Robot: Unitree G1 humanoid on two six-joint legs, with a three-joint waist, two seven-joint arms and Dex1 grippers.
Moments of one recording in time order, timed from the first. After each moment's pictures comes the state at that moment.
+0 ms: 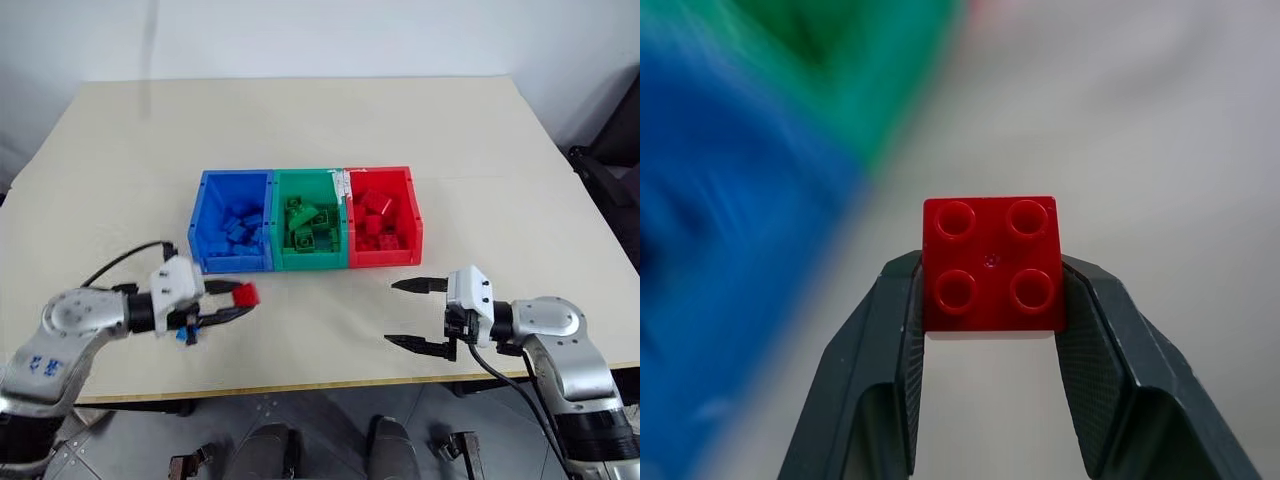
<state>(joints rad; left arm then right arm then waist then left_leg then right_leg) -0.28 0.74 0.04 -0.34 -0.32 0.38 -0.92 -0.12 -0.73 -0.12 -0.18 0.50 0.14 1.21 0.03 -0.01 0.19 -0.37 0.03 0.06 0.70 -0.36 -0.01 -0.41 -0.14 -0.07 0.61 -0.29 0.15</state>
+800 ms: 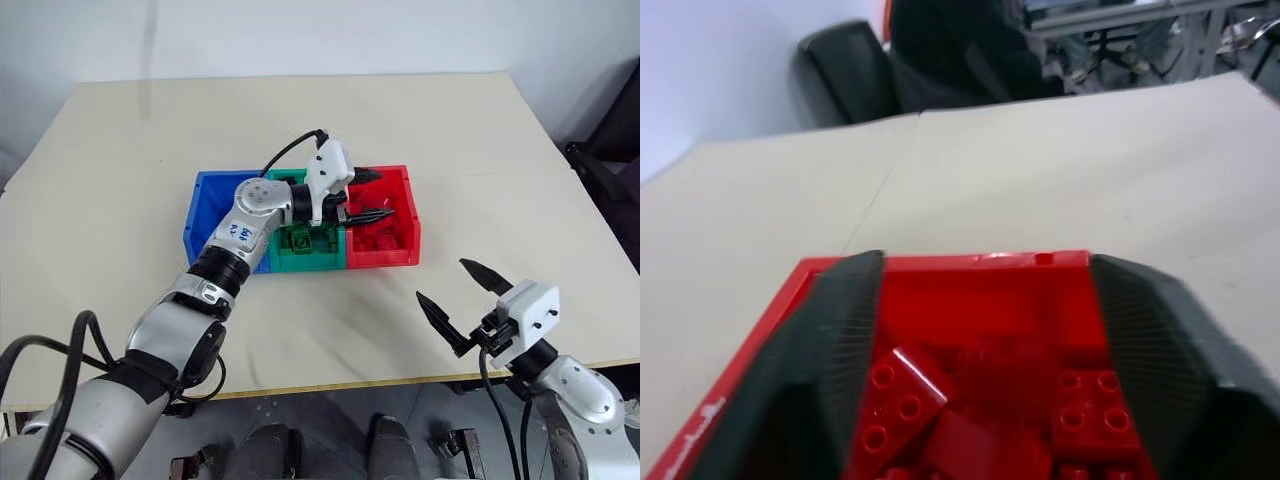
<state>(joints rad) -1.11 0.16 -0.16 0.79 -0.10 -0.15 -0.91 0.19 -0.51 -0.31 -0.54 0.49 0.16 0.69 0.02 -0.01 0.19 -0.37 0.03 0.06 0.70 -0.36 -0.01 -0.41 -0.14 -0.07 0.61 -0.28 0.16</state>
